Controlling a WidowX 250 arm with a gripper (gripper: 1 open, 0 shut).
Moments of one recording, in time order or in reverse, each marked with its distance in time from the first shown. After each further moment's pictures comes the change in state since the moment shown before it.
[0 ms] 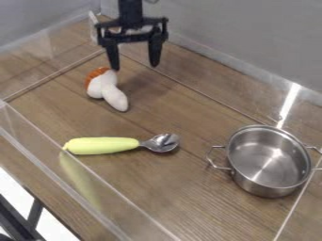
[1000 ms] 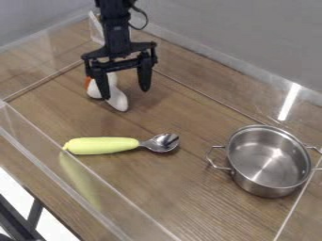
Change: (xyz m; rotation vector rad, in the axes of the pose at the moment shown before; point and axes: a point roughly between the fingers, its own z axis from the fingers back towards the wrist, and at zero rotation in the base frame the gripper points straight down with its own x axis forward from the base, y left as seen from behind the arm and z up) arm -0.023 0.017 -0.023 -0.057 -0.033 0.109
